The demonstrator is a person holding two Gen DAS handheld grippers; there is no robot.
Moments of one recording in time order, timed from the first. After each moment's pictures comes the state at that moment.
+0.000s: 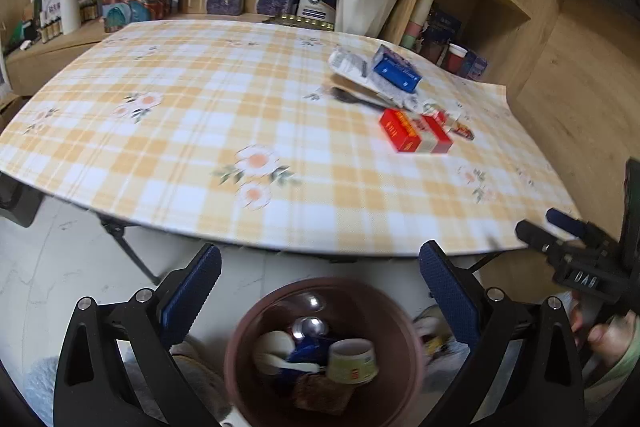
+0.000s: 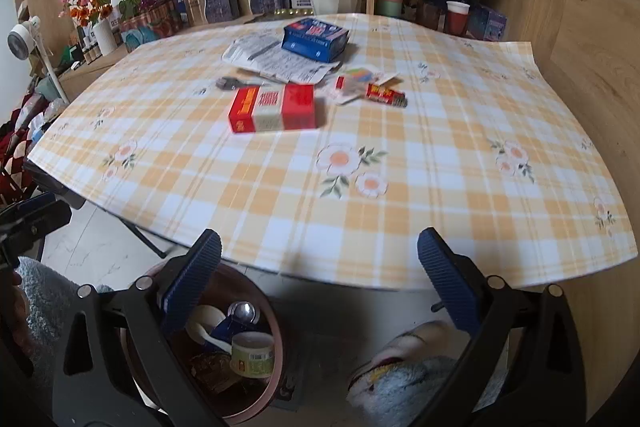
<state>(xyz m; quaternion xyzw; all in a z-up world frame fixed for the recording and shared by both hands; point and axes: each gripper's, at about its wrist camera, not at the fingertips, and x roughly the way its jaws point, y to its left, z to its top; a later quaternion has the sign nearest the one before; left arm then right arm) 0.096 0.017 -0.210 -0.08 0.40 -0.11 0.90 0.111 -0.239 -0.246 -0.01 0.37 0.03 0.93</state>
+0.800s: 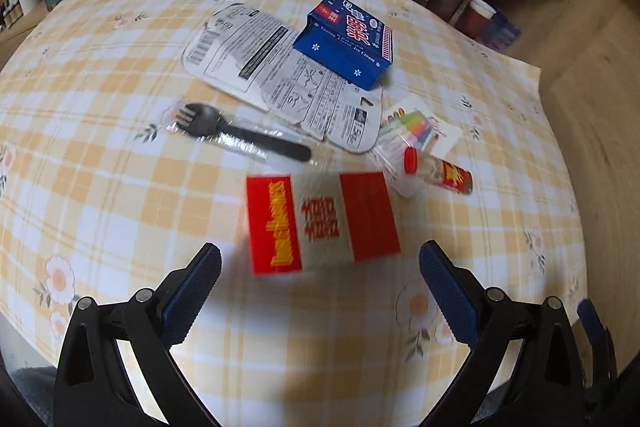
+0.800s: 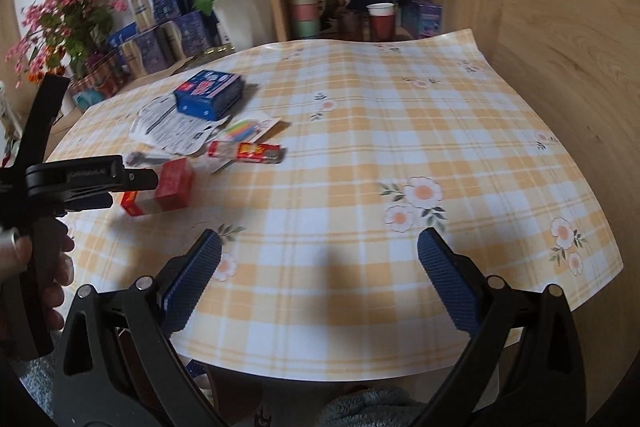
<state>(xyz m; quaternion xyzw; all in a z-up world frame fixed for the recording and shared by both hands) 0.282 -0.146 -0.221 -0.07 0.53 -0.08 0.84 0.155 -0.363 -0.225 0.06 0.34 -0.03 0.94</state>
